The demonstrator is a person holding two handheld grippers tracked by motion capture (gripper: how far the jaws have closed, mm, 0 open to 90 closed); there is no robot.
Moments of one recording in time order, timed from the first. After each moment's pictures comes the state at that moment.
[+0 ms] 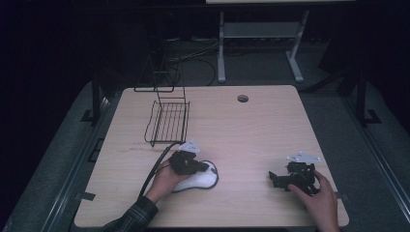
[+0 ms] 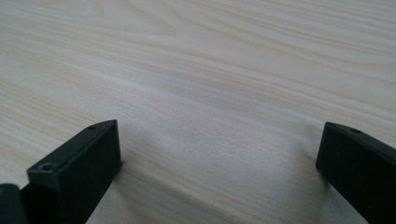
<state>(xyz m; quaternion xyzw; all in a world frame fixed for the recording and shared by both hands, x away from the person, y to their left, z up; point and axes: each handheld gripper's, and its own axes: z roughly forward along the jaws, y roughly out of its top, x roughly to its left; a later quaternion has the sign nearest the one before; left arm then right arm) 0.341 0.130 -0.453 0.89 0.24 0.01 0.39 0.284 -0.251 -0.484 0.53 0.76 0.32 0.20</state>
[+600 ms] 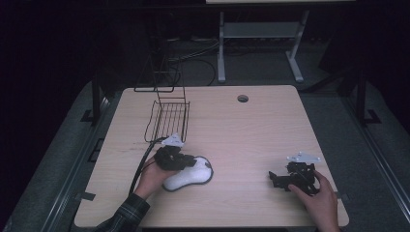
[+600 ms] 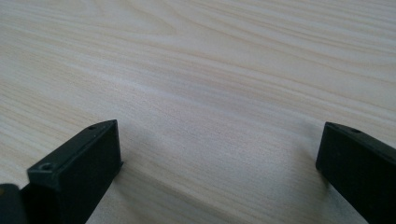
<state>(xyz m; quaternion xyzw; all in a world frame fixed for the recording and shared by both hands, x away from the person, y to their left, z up) 0.345 0.173 -0.439 0.87 0.29 0.02 0.40 0.284 -0.251 -0.484 0.53 0.76 0.32 0.20</state>
